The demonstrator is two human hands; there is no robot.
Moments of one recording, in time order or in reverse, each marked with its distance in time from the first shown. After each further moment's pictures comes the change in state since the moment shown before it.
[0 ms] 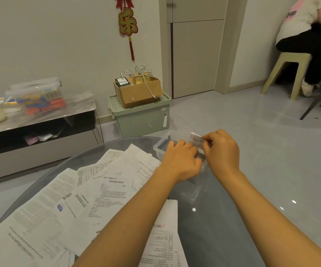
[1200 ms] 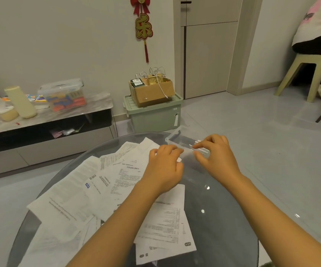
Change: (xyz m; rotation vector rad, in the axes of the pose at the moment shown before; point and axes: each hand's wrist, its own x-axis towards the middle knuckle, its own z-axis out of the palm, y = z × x) left_hand -0.096 0.003 -0.043 -0.154 0.025 -0.231; right_hand -0.034 -0.037 -0.041 0.111 -0.370 -0.030
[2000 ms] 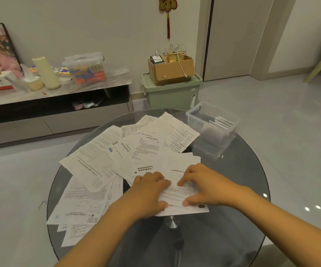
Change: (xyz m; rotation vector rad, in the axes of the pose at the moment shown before) left_hand -0.142 -0.035 -0.002 0.163 -0.462 -0.168; right_hand -0.091 -0.049 0.024 -0.120 -0.853 -0.335
